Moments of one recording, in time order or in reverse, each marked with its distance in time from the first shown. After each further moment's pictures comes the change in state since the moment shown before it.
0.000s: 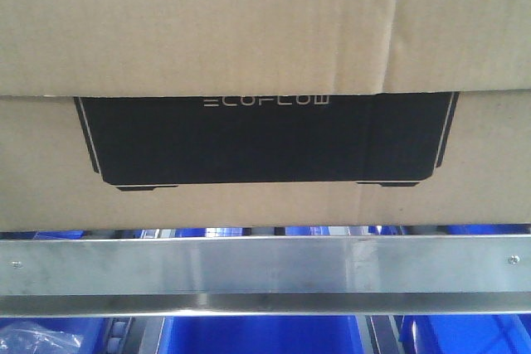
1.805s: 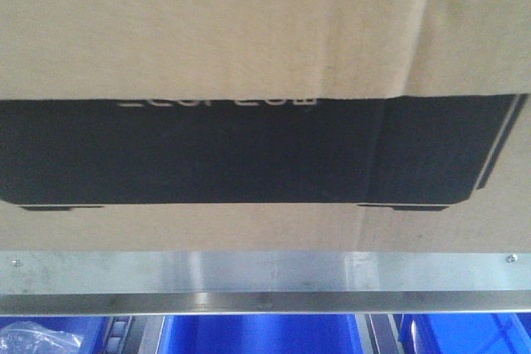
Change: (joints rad) left arm -0.014 -0.575 0.294 0.012 -0.018 -0.067; right arm 0.010 -0.639 0.323 0.125 -0.014 0.054
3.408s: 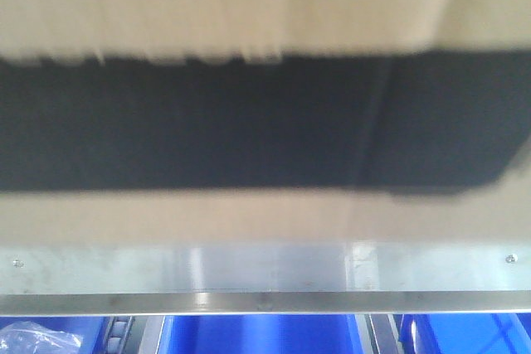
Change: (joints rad) left arm 0.000 -0.310 0.008 -0.037 0.085 0.113; right arm 0.000 -0.203 0.002 0.081 0.047 -0.002
